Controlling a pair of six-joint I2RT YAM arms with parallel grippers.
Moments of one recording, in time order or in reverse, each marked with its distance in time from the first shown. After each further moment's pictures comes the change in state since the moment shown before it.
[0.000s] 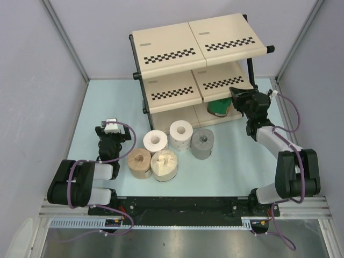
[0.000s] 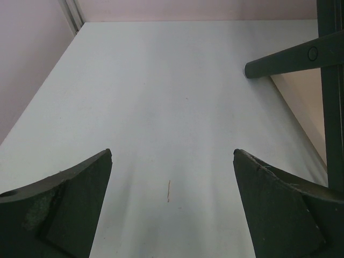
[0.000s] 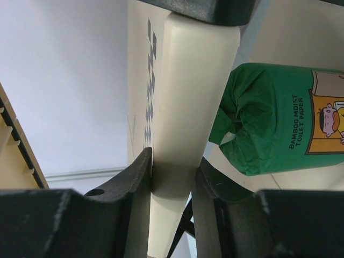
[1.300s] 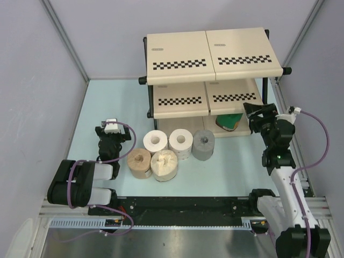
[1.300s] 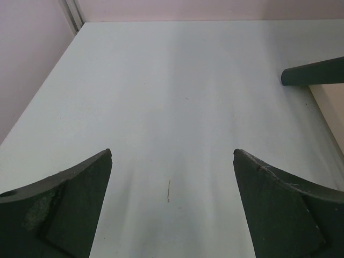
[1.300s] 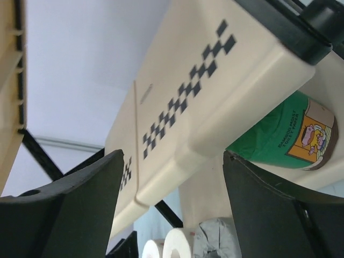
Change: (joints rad) left arm 0.000 0.000 0.000 0.000 0.000 0.000; right arm -0.111 -0.625 -0.257 -0.314 -0.079 -0.299
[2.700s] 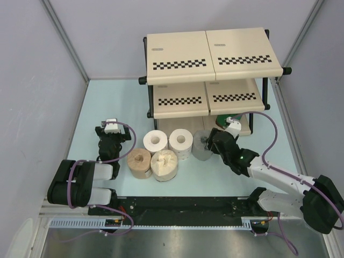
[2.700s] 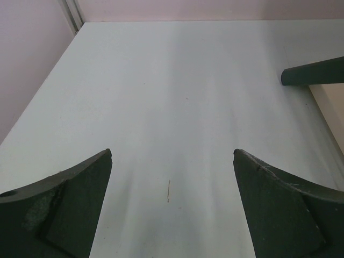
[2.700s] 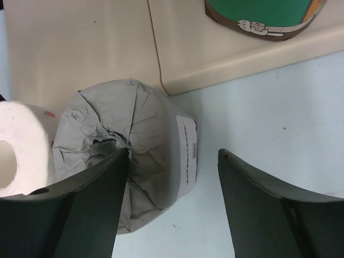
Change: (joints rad) left arm 0.000 0.000 0.000 0.000 0.000 0.000; right arm 0.801 0.236 -0.011 -0.311 0.653 -0.314
